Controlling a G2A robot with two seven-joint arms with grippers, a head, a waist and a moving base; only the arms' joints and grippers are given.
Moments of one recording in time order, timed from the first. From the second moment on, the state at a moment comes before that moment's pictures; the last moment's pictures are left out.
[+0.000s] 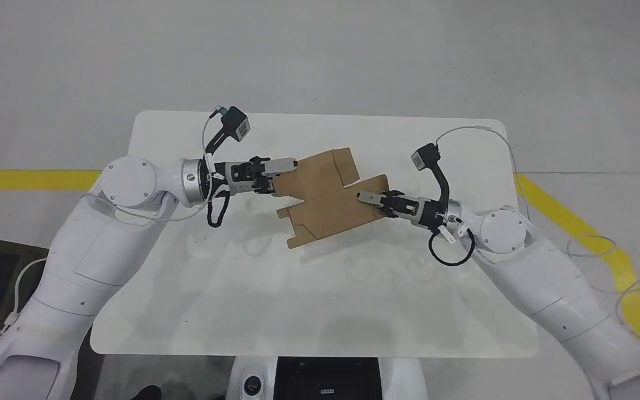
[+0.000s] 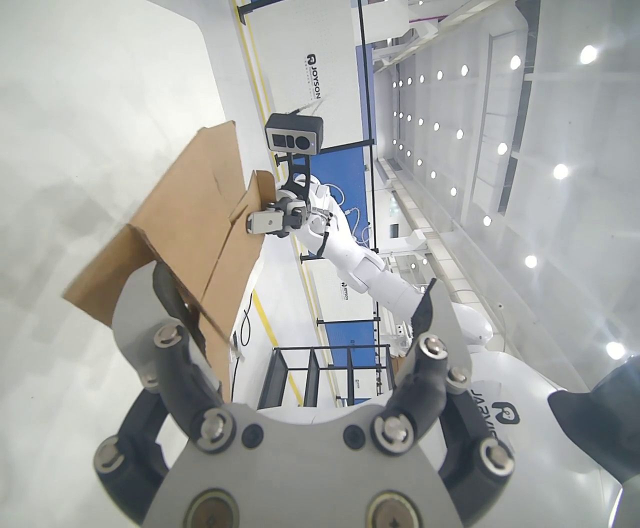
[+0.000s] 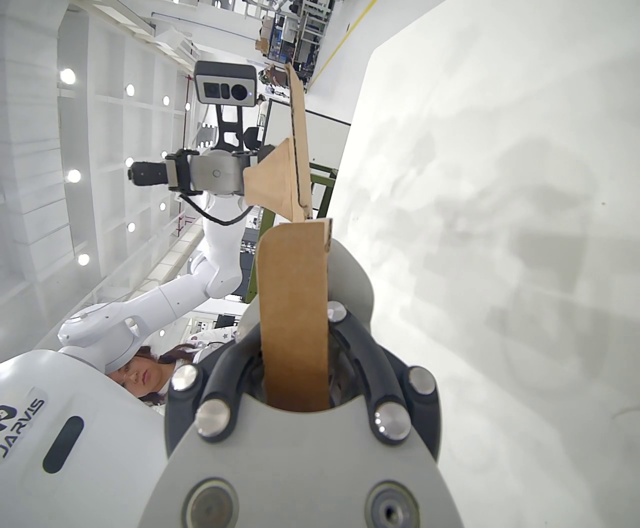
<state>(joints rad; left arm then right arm) 0.80 -0.87 -1.02 -1.53 -0.59 -0.11 -1.01 -0.83 -0.89 0.77 -1.43 0.52 -0.46 0.72</state>
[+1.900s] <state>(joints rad) 0.82 -0.91 -1.06 -1.48 -0.48 -0.06 -1.08 -0.91 -0.95 0.93 -1.44 0.42 -0.42 0.78</state>
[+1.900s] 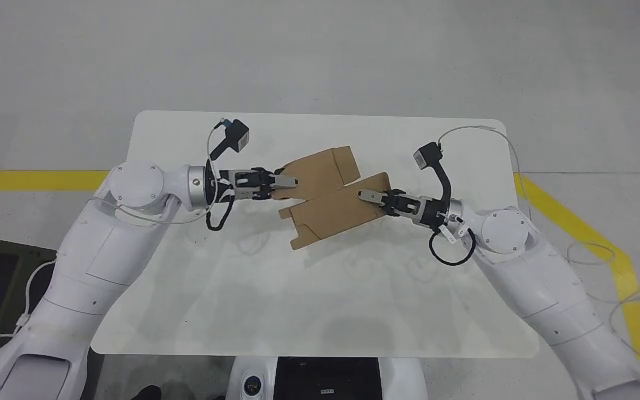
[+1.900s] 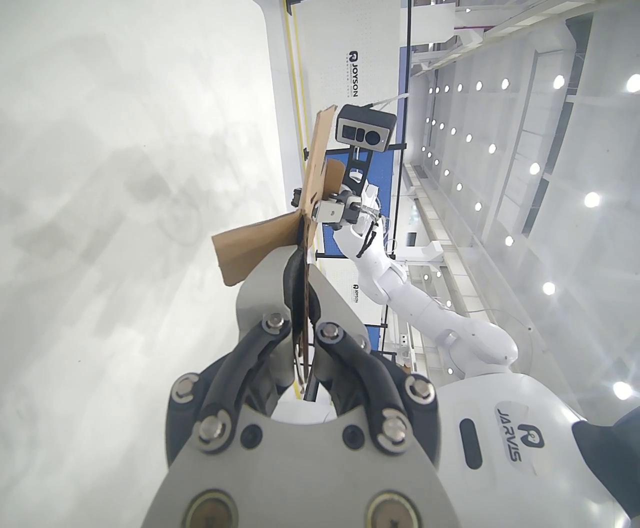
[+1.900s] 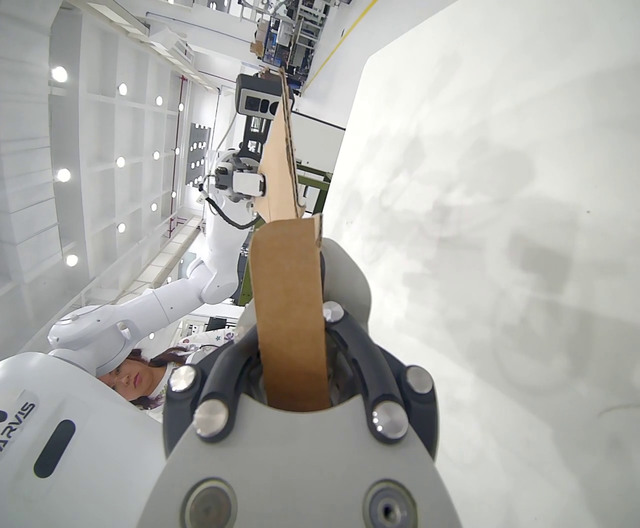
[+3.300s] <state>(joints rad) 0.84 -0.93 -1.06 -1.53 -0.50 -0.28 -1.31 -0.79 -1.01 0.88 -1.34 0.68 -0.63 1.19</state>
